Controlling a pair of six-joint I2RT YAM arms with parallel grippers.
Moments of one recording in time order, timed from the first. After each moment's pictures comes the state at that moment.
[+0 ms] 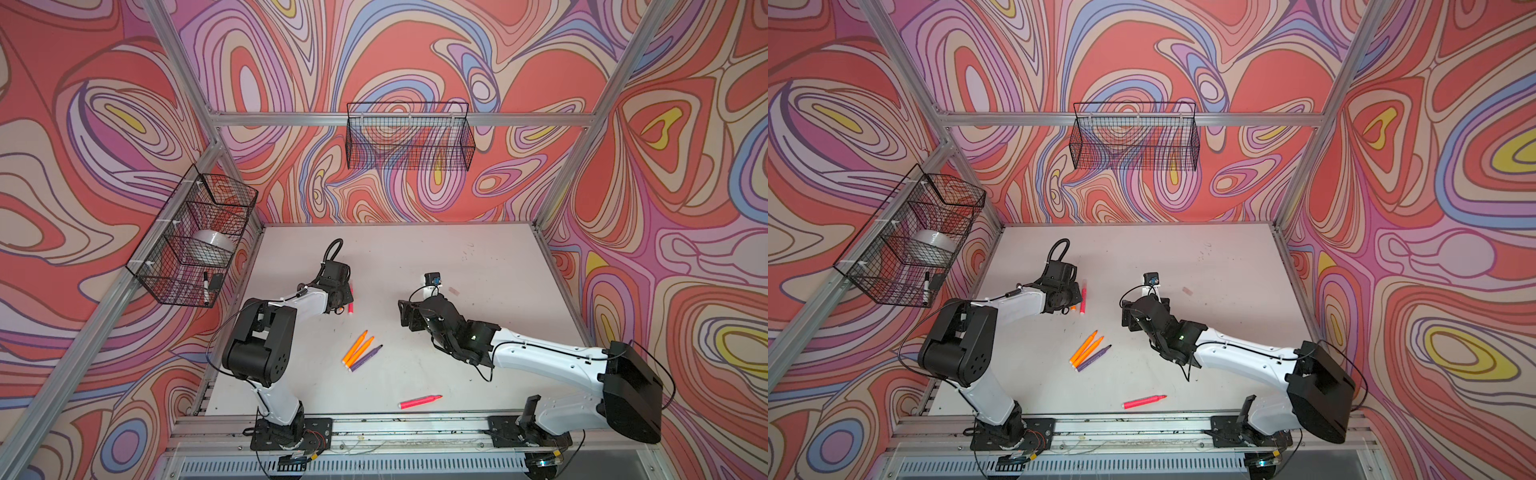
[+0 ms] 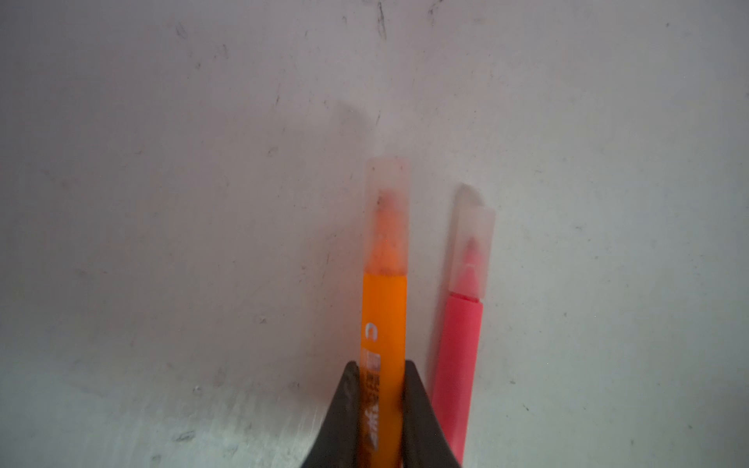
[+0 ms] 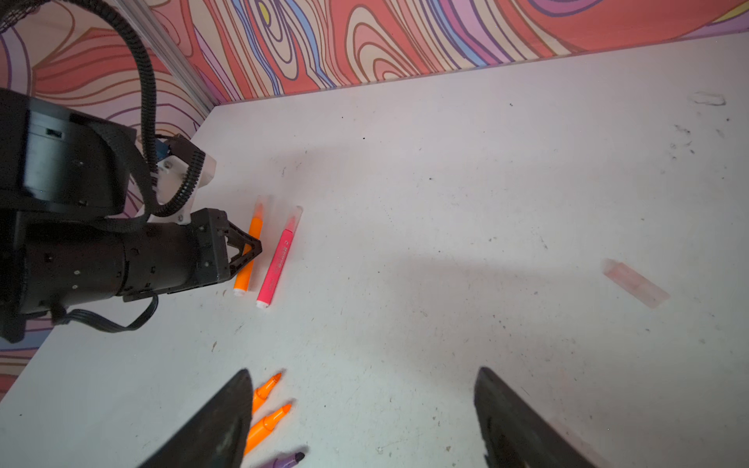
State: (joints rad) left arm -0.27 1.74 0.94 -0.20 -0.14 -0.56; right arm 0.96 1.37 0.85 -0.04 0.45 0.59
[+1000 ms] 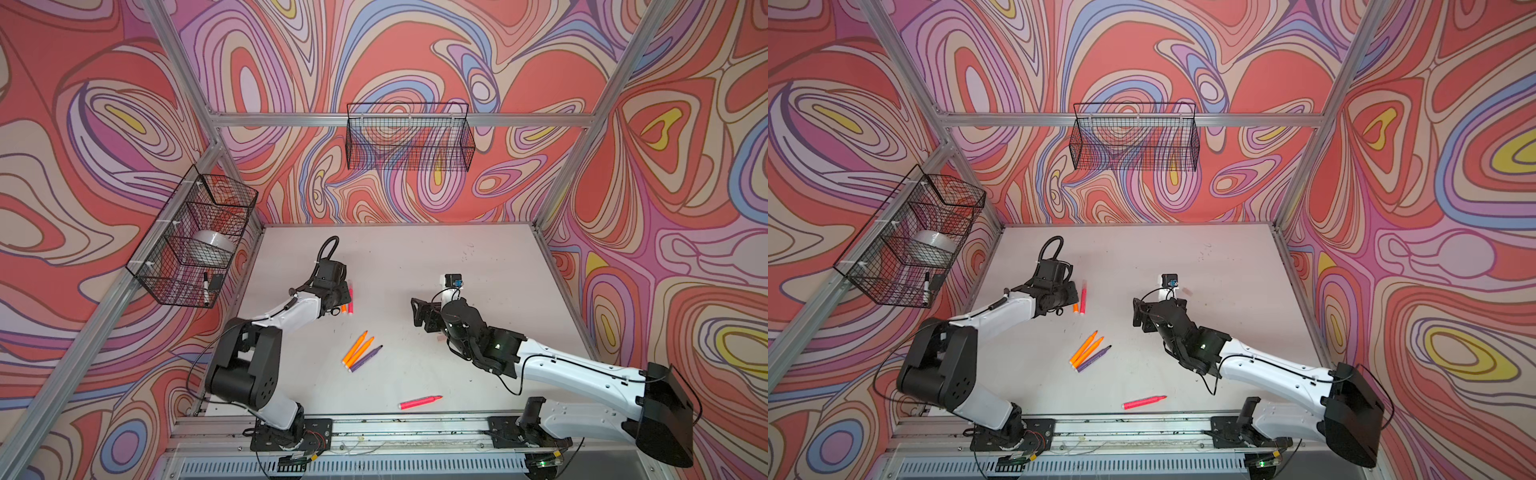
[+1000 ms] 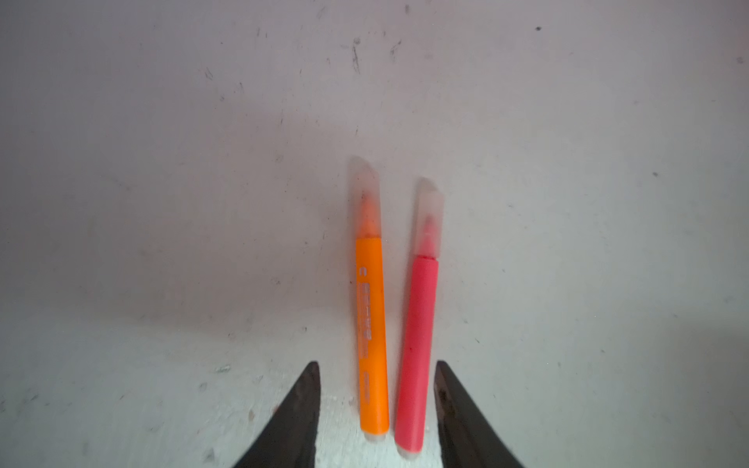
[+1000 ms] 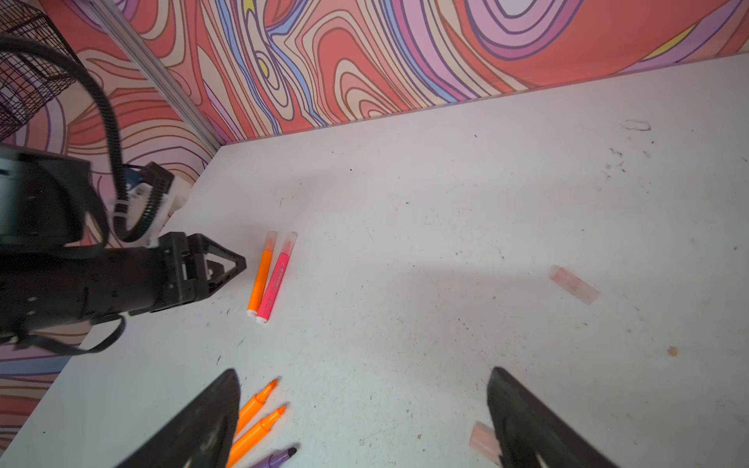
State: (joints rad) left arm -0.28 1.49 0.86 -0.26 -0.11 -0.50; right arm 0.95 1.18 0.76 -0.06 0.50 0.58
